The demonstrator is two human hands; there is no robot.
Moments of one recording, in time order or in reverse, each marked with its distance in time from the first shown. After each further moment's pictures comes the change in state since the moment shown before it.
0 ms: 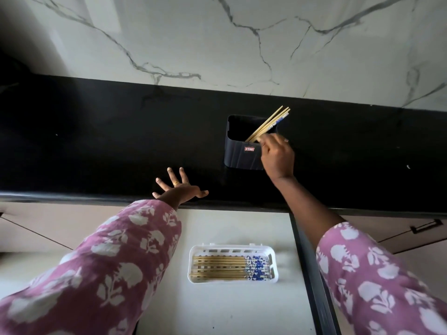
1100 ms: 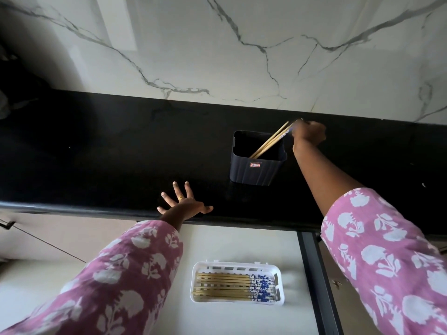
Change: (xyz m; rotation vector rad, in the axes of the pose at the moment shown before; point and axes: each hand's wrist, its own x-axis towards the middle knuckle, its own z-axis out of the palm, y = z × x) left_hand 0.007 0.002 0.002 -0.030 0.019 -0.029; right_hand 0.106 0.065 0.035 0.545 0.105 1.235
